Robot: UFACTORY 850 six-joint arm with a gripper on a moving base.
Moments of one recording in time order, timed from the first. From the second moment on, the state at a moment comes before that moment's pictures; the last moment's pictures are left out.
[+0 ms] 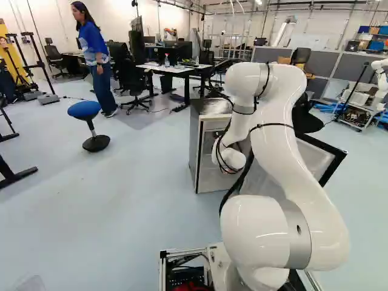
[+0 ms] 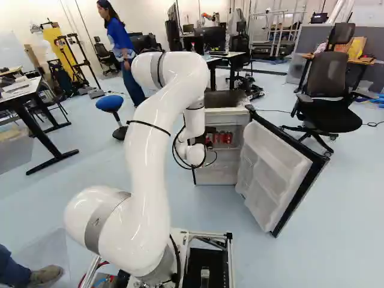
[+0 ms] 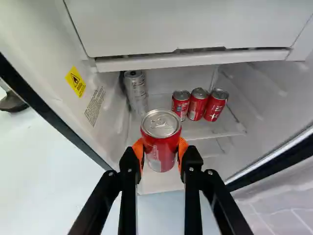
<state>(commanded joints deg) -13.9 -52.6 -49.5 -10.2 64.3 0.0</state>
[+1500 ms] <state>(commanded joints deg) -16.0 -30.3 -29.1 -10.2 61.8 0.0</state>
